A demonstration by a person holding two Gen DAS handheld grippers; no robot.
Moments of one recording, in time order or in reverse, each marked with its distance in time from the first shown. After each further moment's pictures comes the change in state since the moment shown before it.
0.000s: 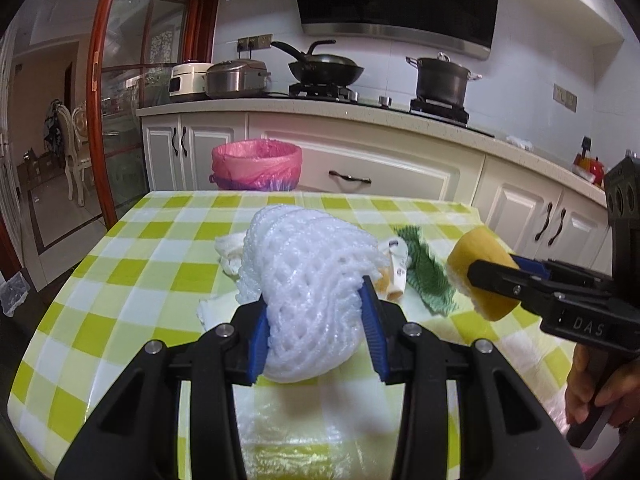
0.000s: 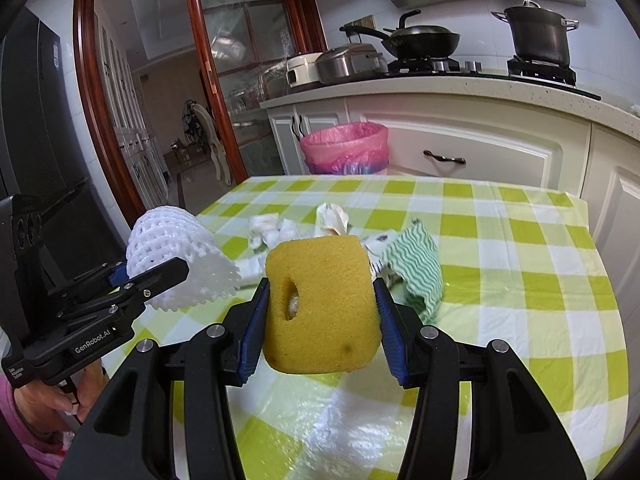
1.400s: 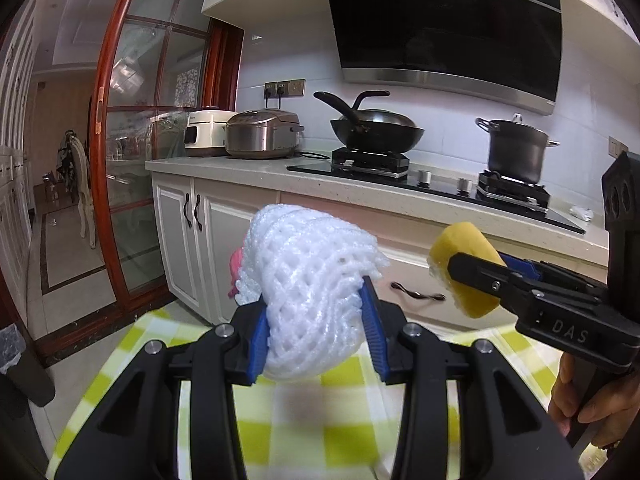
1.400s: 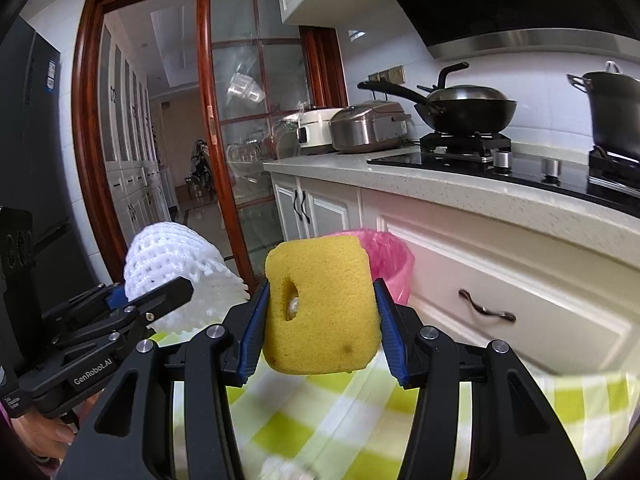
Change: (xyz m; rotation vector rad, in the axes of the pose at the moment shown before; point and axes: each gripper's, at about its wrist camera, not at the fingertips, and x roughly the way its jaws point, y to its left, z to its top) left arm 0.193 0.093 0.191 -0.015 -0.177 0.090; right arm 0.201 -0.039 0.225 -0.103 -0.177 0.041
